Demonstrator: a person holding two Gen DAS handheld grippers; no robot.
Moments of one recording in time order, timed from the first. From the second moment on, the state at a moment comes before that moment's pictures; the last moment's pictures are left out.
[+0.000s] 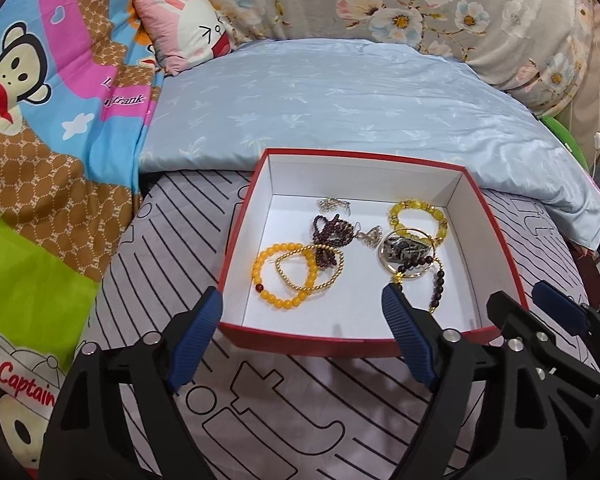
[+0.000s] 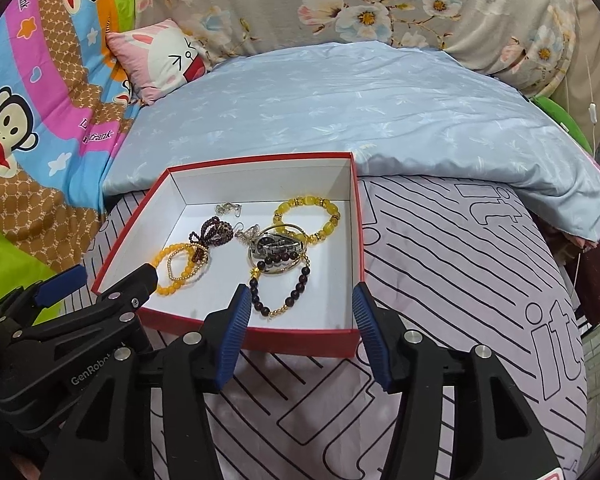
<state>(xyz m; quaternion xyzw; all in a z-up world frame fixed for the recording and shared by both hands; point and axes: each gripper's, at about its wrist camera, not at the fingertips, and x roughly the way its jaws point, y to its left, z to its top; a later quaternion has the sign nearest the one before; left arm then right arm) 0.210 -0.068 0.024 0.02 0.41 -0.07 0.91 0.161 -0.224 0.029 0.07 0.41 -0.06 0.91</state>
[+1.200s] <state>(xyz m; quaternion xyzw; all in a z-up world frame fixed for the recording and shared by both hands) 0.171 -0.051 0.026 0.02 0.41 -0.05 0.91 0.117 -0.219 0.029 0.08 0.40 -0.09 0.91</state>
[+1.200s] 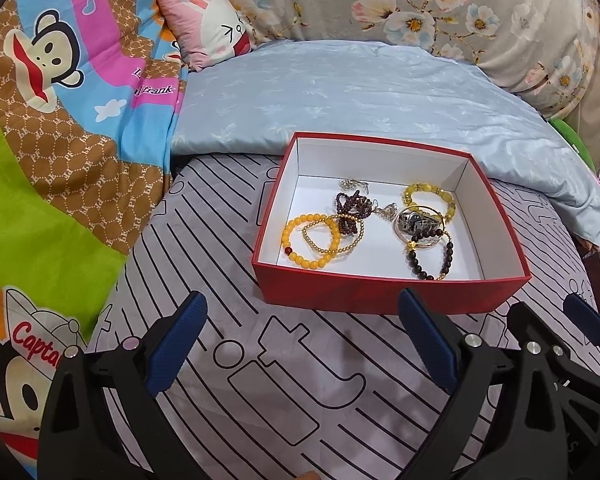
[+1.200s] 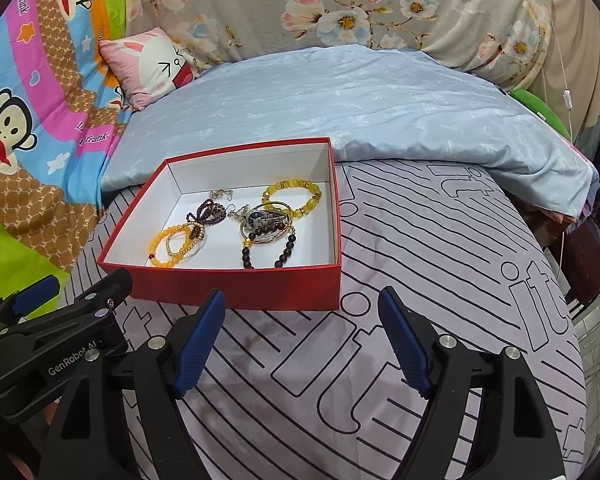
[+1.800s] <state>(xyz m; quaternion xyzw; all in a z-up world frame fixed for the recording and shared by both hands) 0.168 -0.047 0.029 0.02 0.40 -0.05 0.91 0.112 -0.216 0.033 0.07 0.40 -0.08 0.91</state>
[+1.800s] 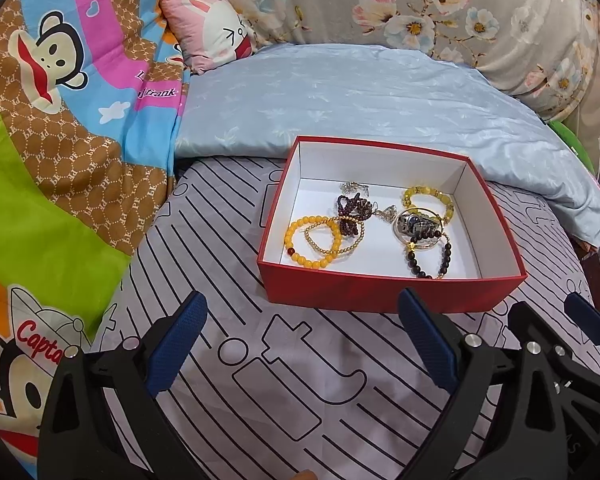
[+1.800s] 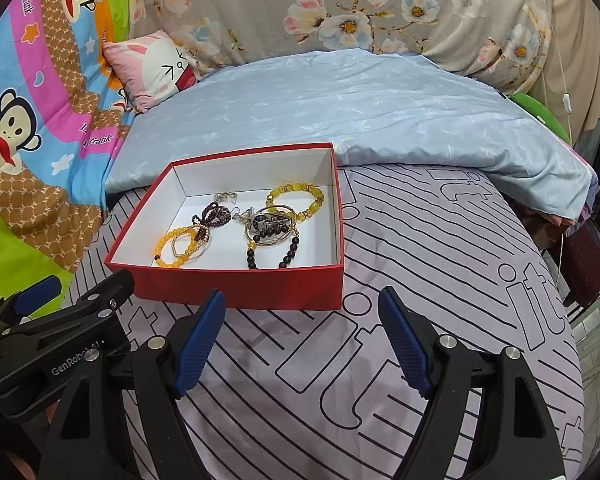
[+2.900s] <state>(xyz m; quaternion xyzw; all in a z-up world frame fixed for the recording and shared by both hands) 0.171 -0.049 0.033 0.03 0.40 -0.04 0.92 0.113 -0.216 0.035 0.08 0.39 -0.09 0.91</state>
